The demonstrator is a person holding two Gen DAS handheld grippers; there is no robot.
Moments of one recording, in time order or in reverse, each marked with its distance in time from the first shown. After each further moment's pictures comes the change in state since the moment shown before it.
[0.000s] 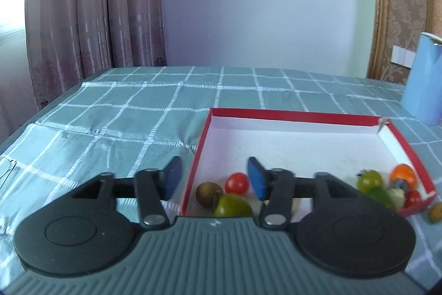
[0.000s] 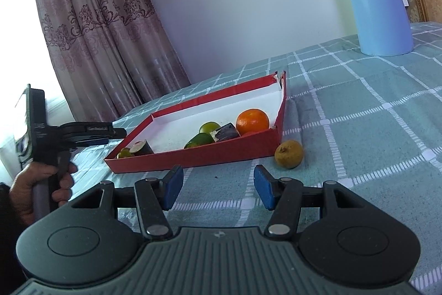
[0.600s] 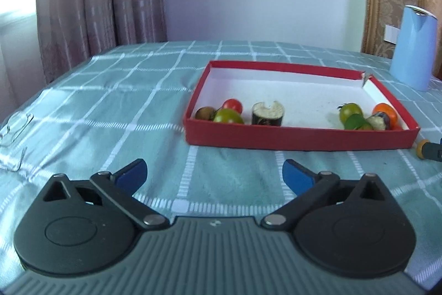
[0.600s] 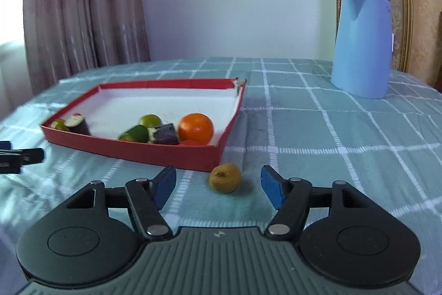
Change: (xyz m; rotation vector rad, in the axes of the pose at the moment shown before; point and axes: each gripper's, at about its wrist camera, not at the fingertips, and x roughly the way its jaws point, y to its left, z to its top) left arm -0.040 -0.005 -0.063 0.005 0.066 0.017; right arm 0.032 -0.004 0.025 -0.272 0.083 -0.280
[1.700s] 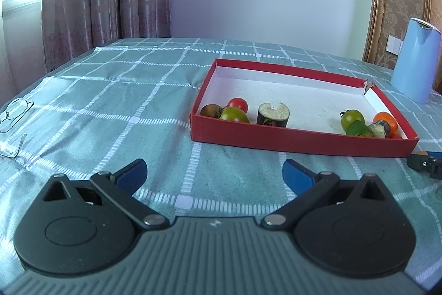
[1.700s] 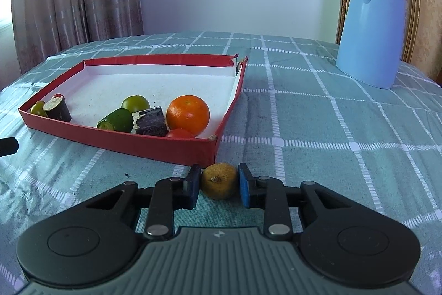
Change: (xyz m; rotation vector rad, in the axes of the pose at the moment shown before) left arm -0.002 0.009 -0.002 -0.052 -0.005 -0.022; right arm 0.029 0.004 0.007 -0.011 0.101 -0.008
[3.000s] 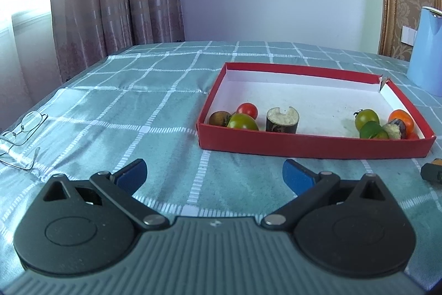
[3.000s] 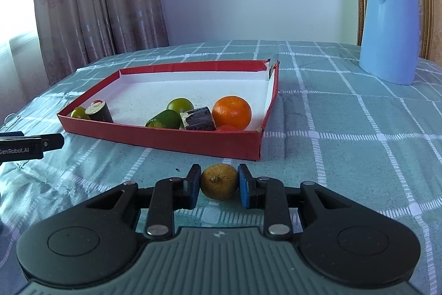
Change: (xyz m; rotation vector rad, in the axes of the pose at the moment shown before) left arm 0.004 -0.014 0.008 0.038 0.003 0.106; right arm -0.019 0.017 -0.013 0.026 -0.051 0.126
